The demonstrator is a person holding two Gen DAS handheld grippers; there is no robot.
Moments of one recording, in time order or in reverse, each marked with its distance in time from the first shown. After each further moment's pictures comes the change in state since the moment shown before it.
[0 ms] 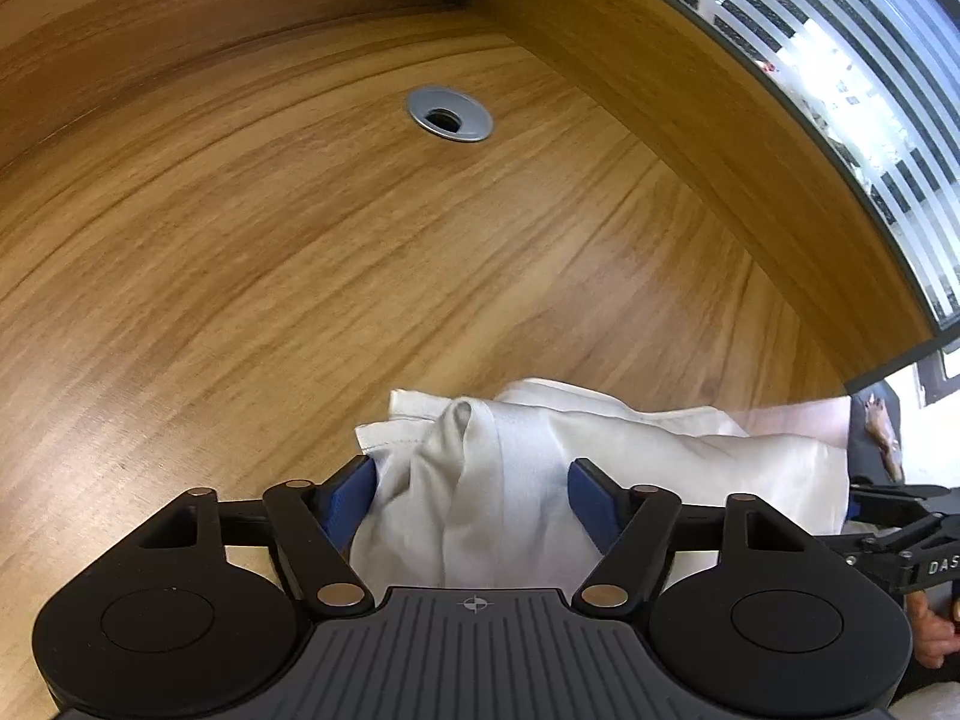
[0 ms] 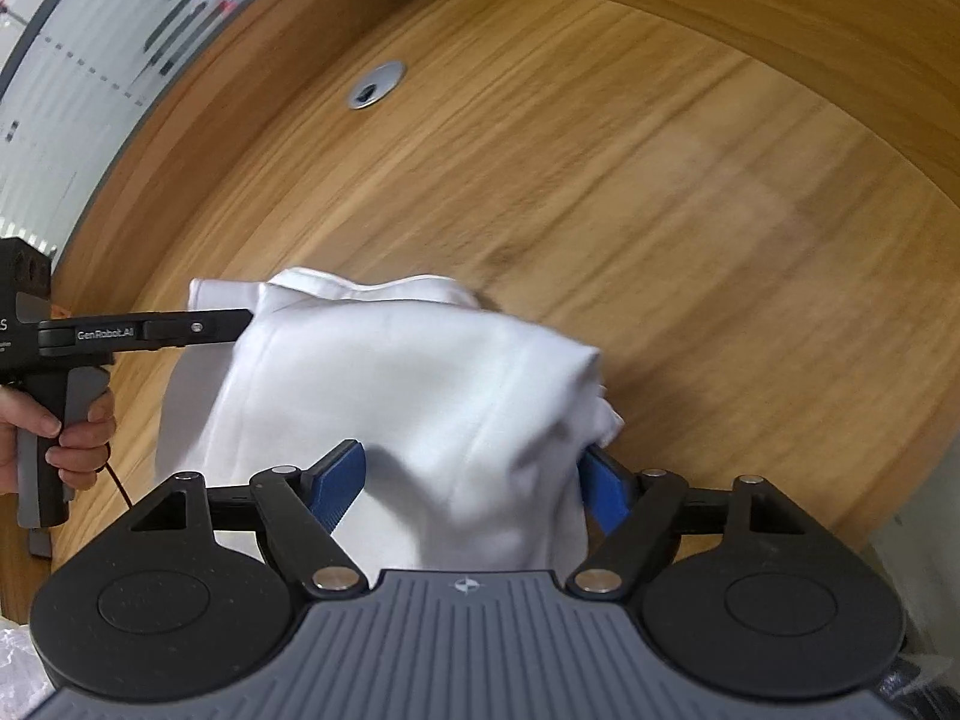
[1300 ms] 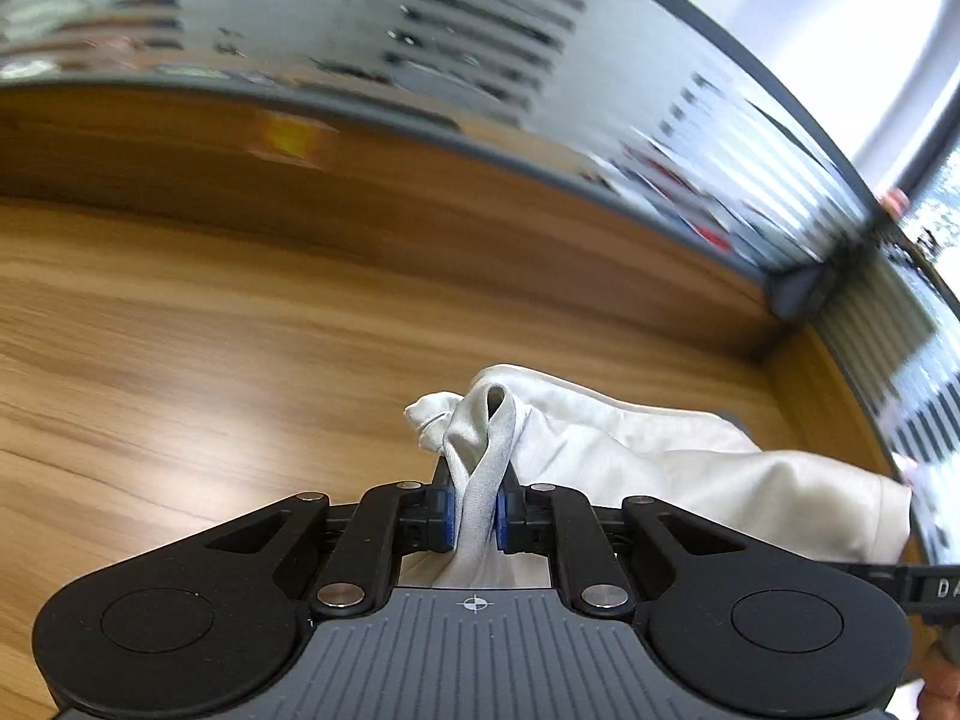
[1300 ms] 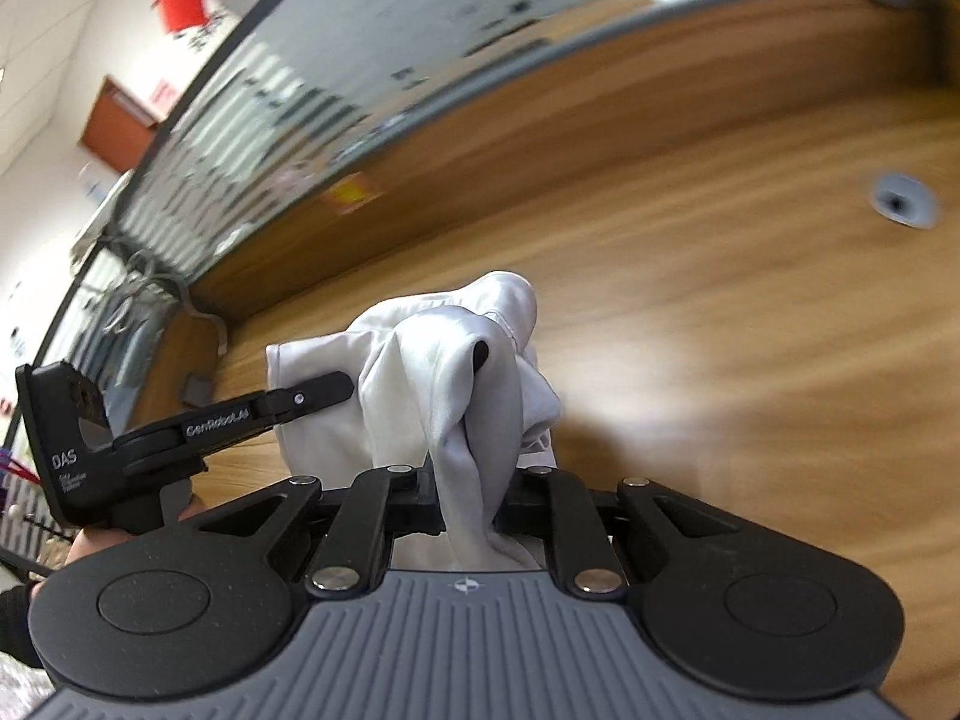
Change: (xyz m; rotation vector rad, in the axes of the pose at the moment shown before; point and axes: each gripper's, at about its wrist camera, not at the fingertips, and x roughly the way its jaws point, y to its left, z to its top) left arm -0.235 0.077 -0.166 -0.613 -0.567 0.396; right arm 0.018 0.276 0.025 -0.467 0.156 0.364
